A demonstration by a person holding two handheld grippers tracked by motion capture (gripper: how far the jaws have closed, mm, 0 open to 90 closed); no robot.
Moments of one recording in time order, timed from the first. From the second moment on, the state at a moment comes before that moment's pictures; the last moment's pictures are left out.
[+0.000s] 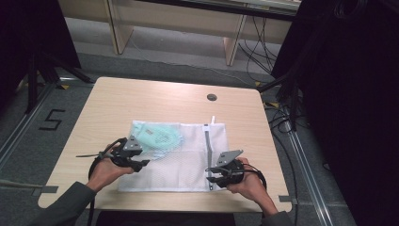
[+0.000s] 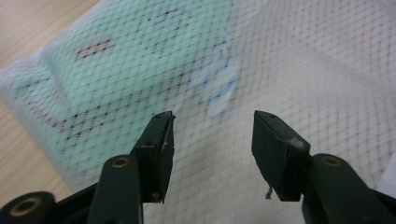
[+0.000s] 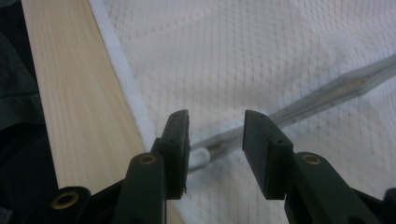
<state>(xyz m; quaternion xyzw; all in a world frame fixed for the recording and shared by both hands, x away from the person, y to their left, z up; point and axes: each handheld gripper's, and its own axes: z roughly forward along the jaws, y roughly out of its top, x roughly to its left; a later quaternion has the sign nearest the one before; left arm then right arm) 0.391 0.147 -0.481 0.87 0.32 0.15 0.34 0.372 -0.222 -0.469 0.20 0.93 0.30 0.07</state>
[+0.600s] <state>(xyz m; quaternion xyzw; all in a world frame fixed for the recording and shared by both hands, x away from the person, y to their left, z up) 0.367 0.109 -0.482 0.89 0.28 0.10 0.36 0.371 -0.221 -0.481 0.17 0.94 0.28 0.02</state>
